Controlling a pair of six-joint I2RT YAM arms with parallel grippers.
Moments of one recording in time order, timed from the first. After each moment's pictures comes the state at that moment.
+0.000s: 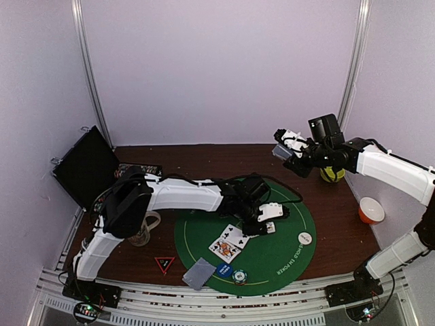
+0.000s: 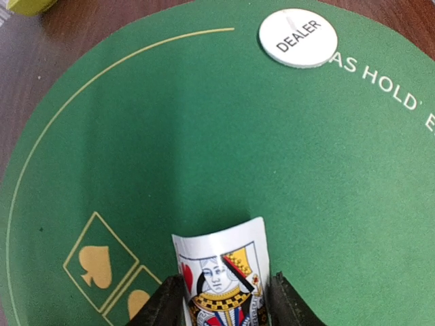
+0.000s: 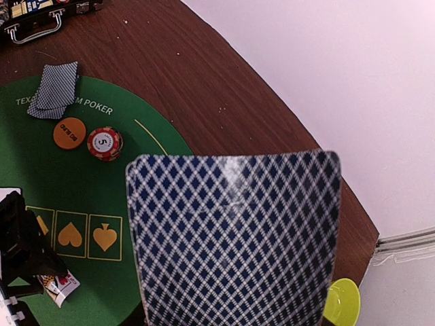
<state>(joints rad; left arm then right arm) -1.10 2.39 1.90 -0.45 0.16 0.51 0.47 1.39 1.16 -0.43 0.03 -0.51</state>
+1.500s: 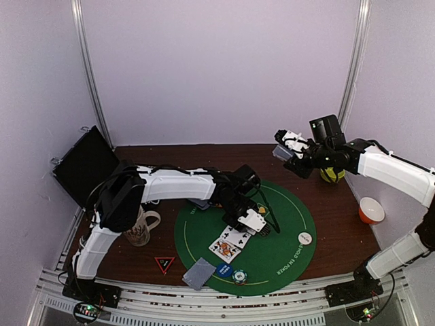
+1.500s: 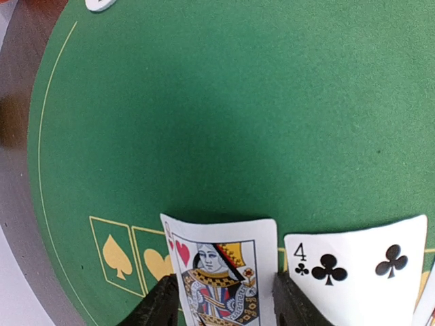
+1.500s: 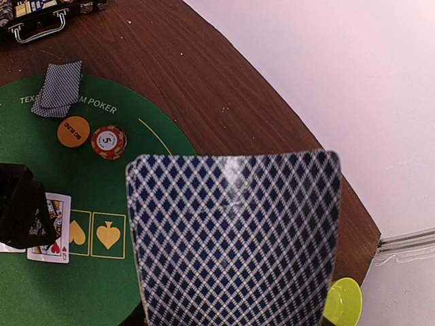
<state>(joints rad) -1.03 2.36 1.92 -0.66 0.16 1.35 0.47 1.38 1.15 -0.43 0.02 -0.51</state>
